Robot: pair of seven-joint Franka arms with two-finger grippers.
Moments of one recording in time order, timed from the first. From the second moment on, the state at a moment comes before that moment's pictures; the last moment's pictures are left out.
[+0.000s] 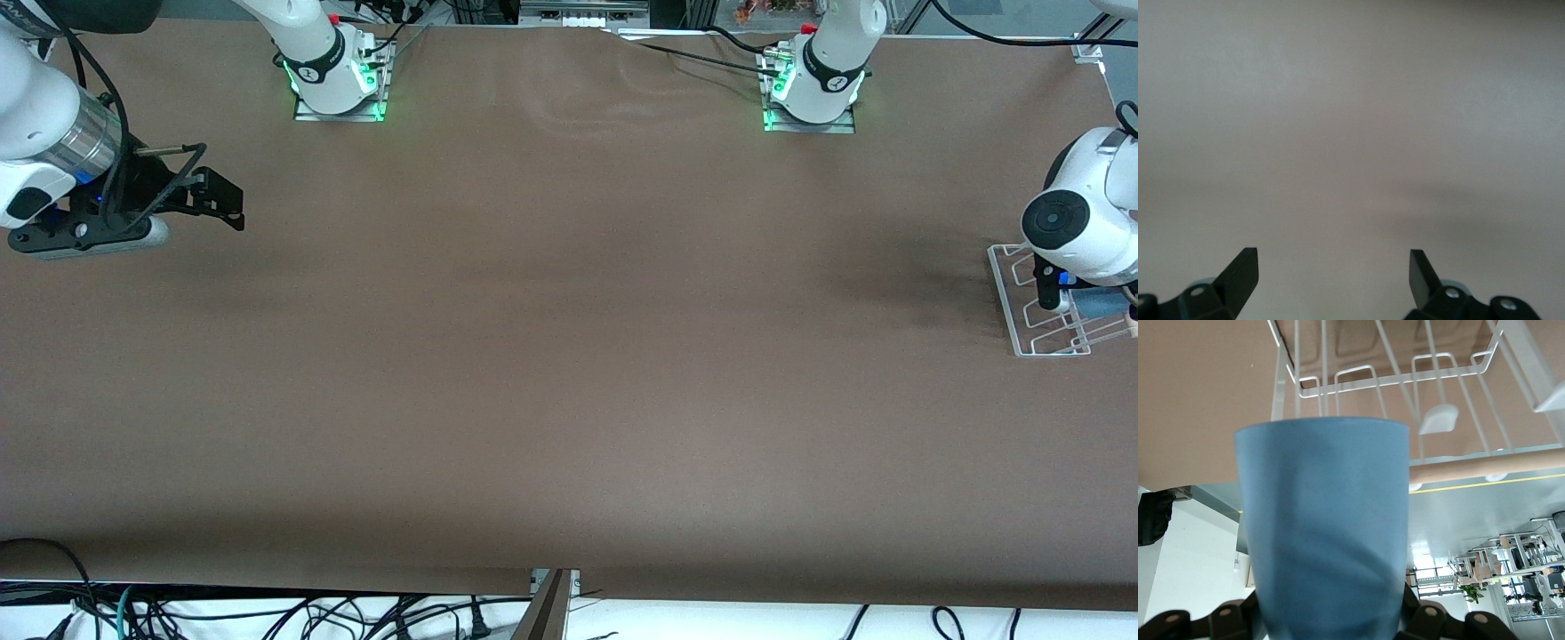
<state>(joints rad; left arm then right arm) 0.15 0.21 0.21 -2.13 1.34 2.22 1.07 0.19 0.05 -0.03 -1.58 0.01 1.61 0.02</state>
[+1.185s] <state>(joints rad) 0.15 0.14 0.25 -2.26 1.53 2.24 1.07 0.18 0.09 -0.03 -1.57 0.01 1.63 0.02</state>
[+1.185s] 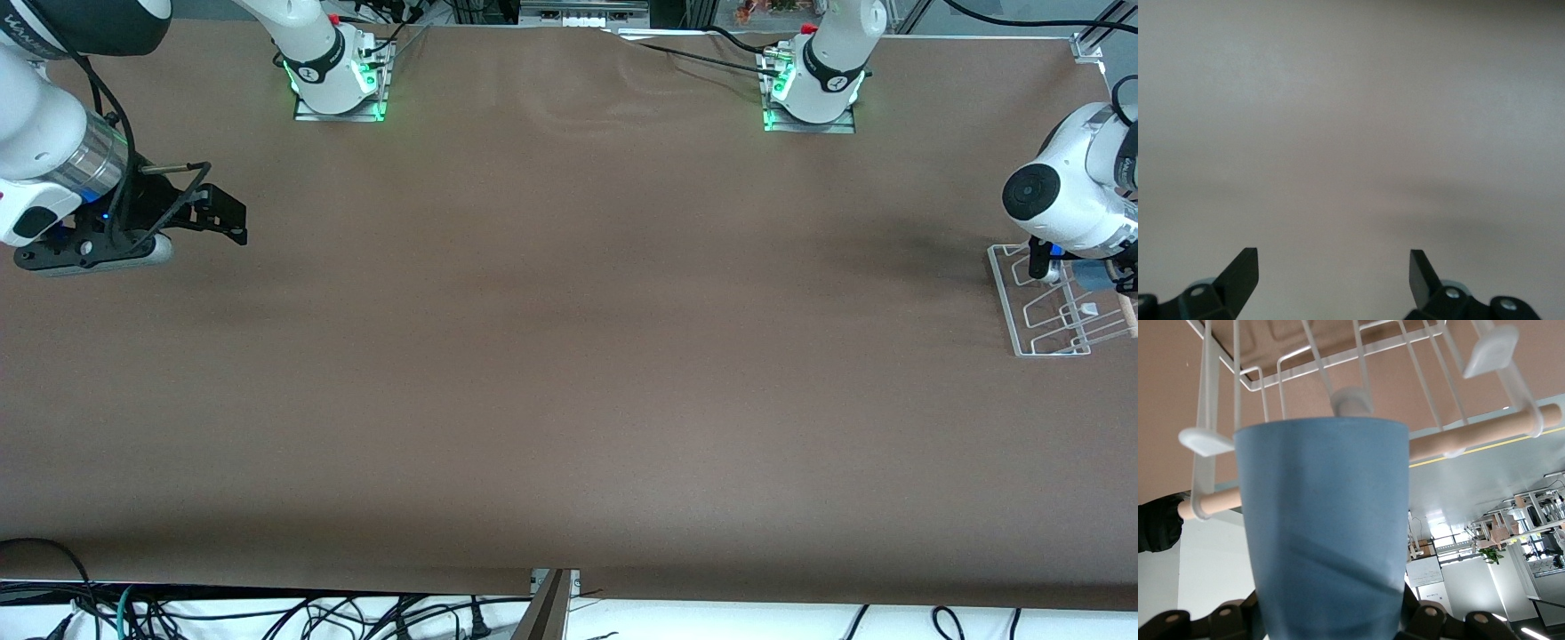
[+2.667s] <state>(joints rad) 0.14 0.12 0.19 -2.06 1.02 2.03 1.03 0.18 0.09 -0.03 -1.57 0.01 1.63 0.02</state>
